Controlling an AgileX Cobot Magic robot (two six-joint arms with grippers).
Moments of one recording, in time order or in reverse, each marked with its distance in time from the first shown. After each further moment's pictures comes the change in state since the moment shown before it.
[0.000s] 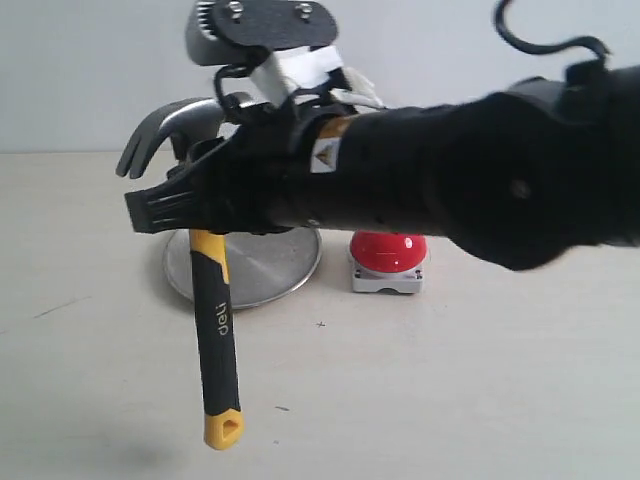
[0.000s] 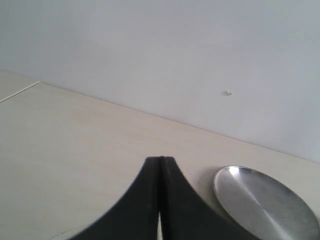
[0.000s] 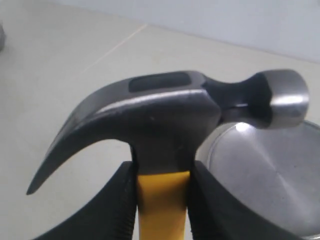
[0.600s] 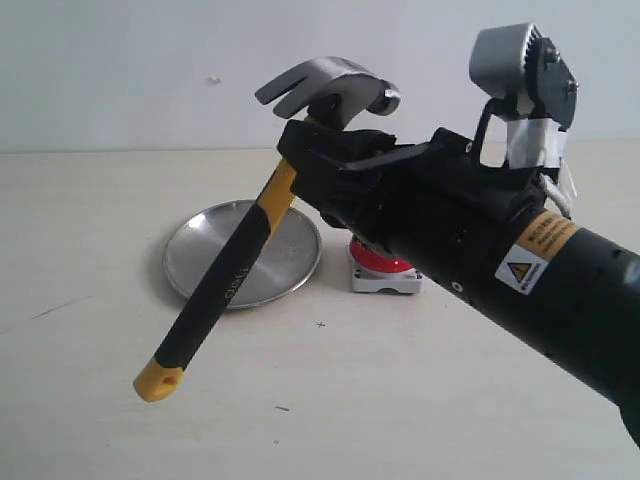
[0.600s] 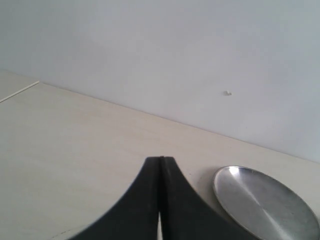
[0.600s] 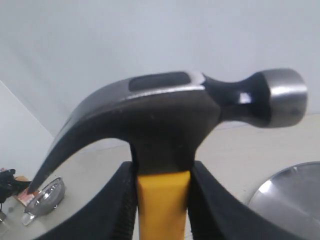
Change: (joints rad) left arm 0.000 0.000 0.000 0.000 0.000 0.000; right arm -0.001 -0.176 0.454 -0.039 -0.731 0.420
